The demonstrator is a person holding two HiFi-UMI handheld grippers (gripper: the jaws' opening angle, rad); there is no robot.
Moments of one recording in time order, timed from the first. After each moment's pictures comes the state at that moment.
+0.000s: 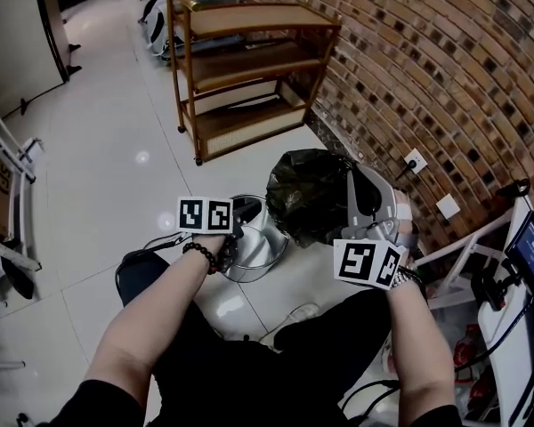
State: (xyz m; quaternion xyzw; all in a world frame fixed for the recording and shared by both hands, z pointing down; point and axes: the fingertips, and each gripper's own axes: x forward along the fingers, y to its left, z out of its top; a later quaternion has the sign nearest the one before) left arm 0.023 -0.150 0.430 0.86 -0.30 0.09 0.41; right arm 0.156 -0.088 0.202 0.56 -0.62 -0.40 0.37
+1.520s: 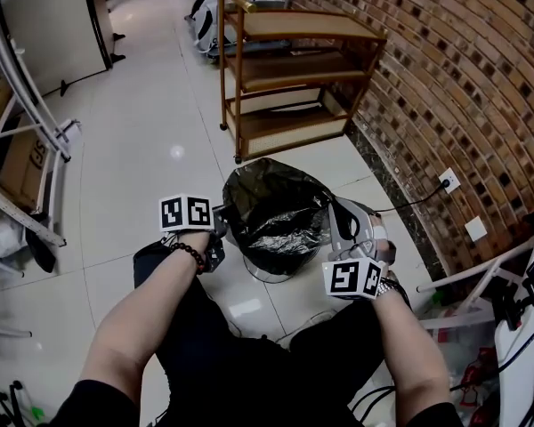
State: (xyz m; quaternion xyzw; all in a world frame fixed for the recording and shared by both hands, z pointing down) left arm -0.121 -0.140 0.445 0.78 -0.41 0.05 0.47; right arm 0.073 -0.089 0.305 0.48 -0.74 -0.36 0.32
